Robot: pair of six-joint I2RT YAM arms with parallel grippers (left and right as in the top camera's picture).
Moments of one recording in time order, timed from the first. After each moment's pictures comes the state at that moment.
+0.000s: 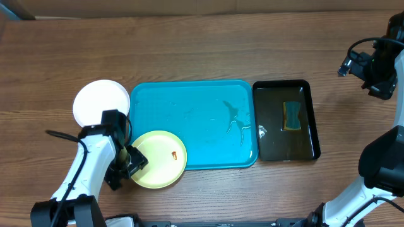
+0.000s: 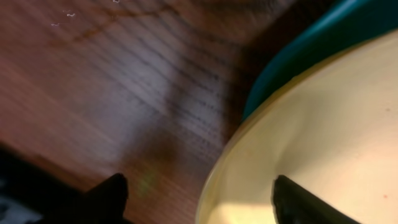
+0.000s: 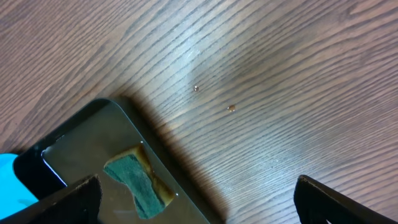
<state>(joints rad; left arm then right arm) 0.10 1.43 0.75 -1.07 -0.04 -0.68 -0.33 1.95 1.89 -1.36 -0.07 0.25</state>
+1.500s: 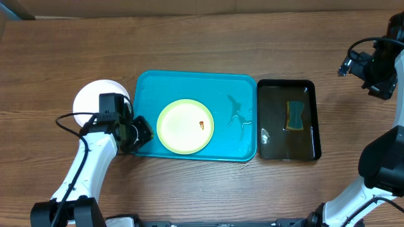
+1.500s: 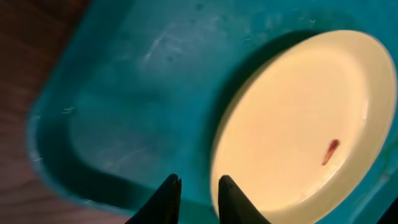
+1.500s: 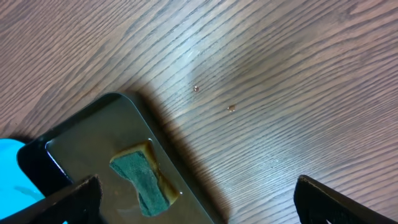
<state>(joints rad) 0.07 1.43 0.81 -0.69 0.27 -0.55 -0.33 1.95 1.89 -1.36 -0.07 0.25</state>
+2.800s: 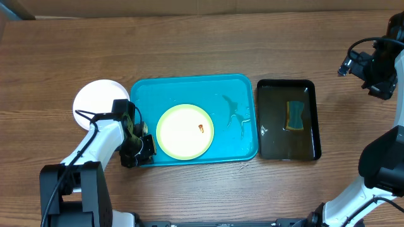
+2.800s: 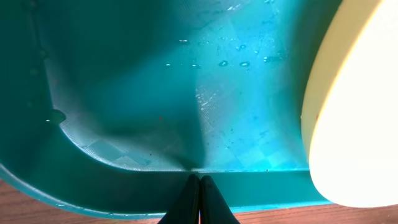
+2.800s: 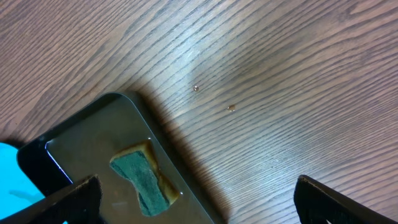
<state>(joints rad) 0.04 1.62 0.83 -0.92 0.23 -0.24 -0.33 1.95 1.89 -1.36 -0.07 0.25</state>
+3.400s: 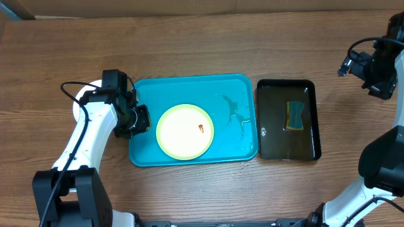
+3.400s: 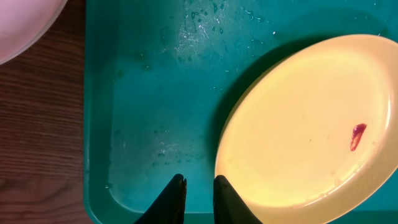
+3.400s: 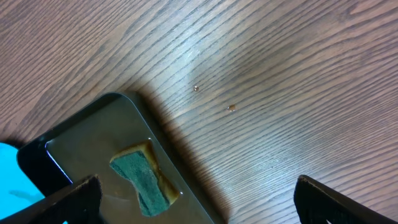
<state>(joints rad) 0.04 1.62 1.10 -0.95 0.19 -0.25 -0.33 1.95 1.89 -1.36 -0.07 0.25</state>
